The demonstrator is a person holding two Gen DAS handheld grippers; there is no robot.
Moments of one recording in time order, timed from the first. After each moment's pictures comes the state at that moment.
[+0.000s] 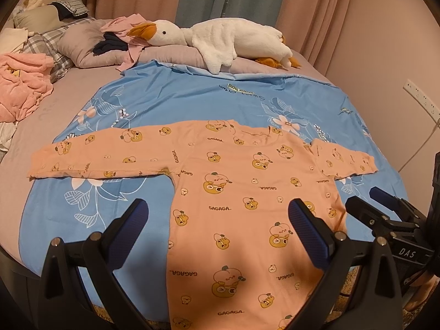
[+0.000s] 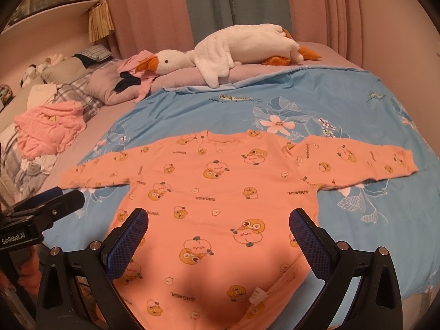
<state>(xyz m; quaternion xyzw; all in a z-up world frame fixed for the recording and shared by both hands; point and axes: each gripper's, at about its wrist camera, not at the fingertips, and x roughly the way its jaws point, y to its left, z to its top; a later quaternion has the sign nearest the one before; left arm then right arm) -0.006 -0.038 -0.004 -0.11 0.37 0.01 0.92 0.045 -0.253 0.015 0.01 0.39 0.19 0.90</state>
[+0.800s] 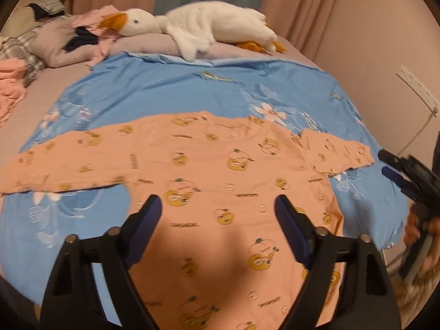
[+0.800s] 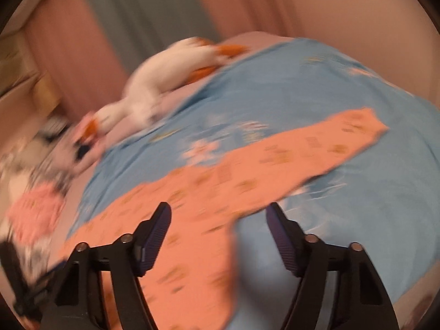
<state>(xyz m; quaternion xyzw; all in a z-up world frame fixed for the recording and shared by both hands) 0.056 -0.076 -0.033 -0.10 0.40 -0.04 0.91 0.116 -0.406 -0.002 0.19 0.38 0.06 0.90</state>
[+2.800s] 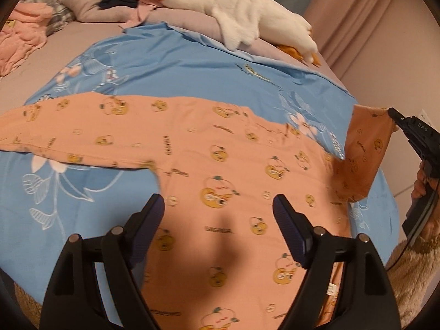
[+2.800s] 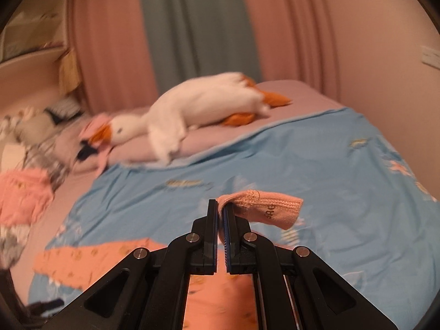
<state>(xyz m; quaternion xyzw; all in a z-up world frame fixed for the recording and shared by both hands) 0.062 -0.012 -0.054 -0.21 0.42 0.02 0.88 0.216 -0.314 0.052 0.05 0.30 0.15 0.94</state>
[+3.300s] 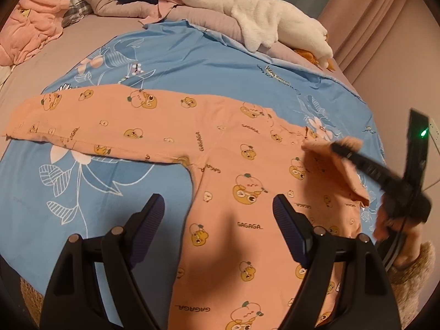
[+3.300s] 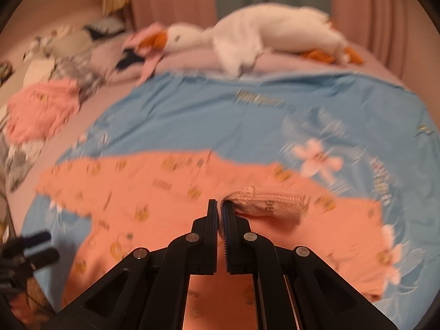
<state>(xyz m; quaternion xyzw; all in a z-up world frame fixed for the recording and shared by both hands) 0.049 0.012 -0.063 -0.22 0.42 0.04 0.88 0.191 -0.197 -0.040 -0.06 0.42 0.26 0.87</state>
